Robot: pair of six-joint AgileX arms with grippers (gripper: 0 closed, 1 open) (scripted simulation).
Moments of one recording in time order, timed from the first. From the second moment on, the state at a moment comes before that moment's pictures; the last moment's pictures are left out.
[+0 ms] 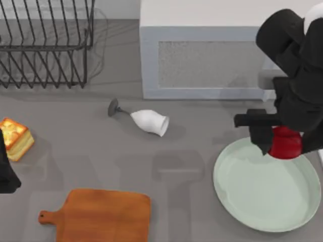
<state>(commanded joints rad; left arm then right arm) 0.00 0.00 0.00 0.00 0.00 0.00 0.48 1.71 1.34 -1.20 0.00 0.49</state>
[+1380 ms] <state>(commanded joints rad) 0.00 0.00 0.00 0.00 0.00 0.00 0.36 1.28 1.00 -0.89 0.00 0.37</state>
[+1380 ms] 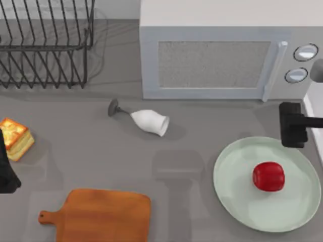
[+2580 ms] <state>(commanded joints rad) 0.00 0.00 0.00 0.00 0.00 0.00 0.00 0.00 0.00 0.00 0.00 0.00</state>
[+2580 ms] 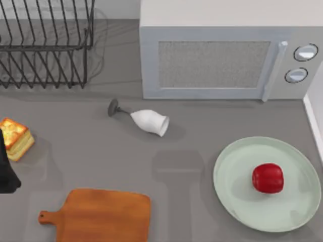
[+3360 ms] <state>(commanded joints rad) 0.02 0.65 0.51 -0.38 0.00 0.20 0.00 0.00 0.00 0.00 0.00 0.00</state>
